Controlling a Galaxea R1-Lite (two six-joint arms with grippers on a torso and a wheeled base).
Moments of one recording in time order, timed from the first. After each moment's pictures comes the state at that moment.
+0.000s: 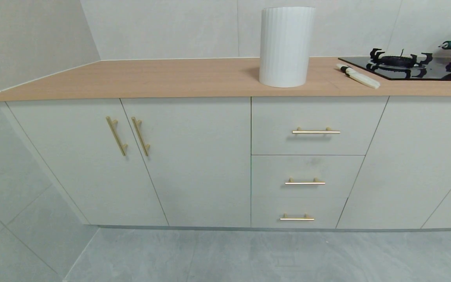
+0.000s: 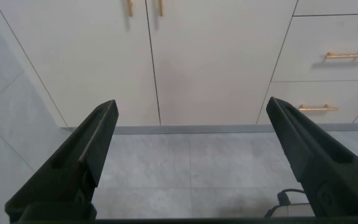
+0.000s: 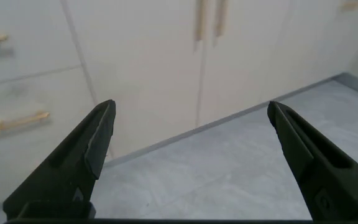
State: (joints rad) left arm 0.00 0.00 0.00 0.00 -0.03 0.01; right arm 0.03 0.09 -0.35 0.17 -0.59 -0.04
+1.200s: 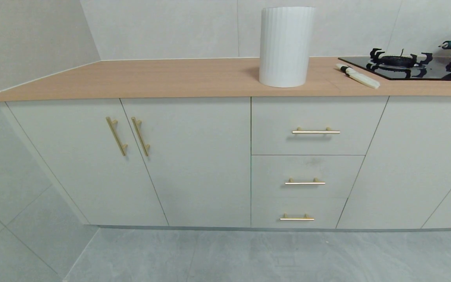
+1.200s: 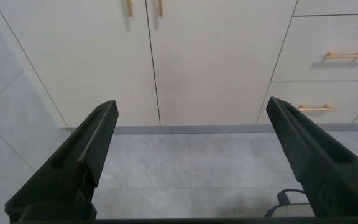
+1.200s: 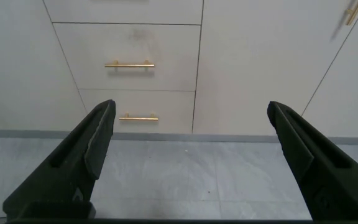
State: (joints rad) left arm 0.00 0.00 0.00 0.00 -0.04 0.01; right arm 0.00 0.00 0.00 0.00 -0.03 -0.02
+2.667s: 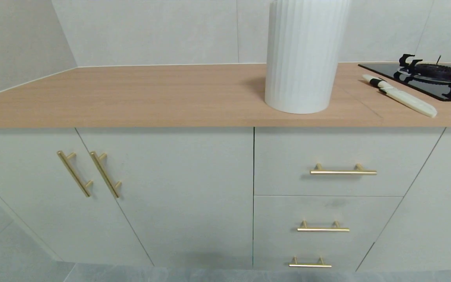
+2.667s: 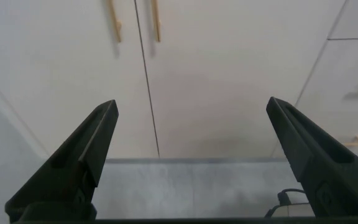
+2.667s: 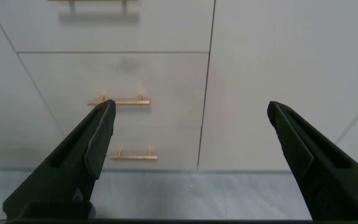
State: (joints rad) left arm 0.00 0.00 0.00 0.00 -0.04 0.01; right arm 0.00 0.00 0.00 0.00 -0.03 -0.01
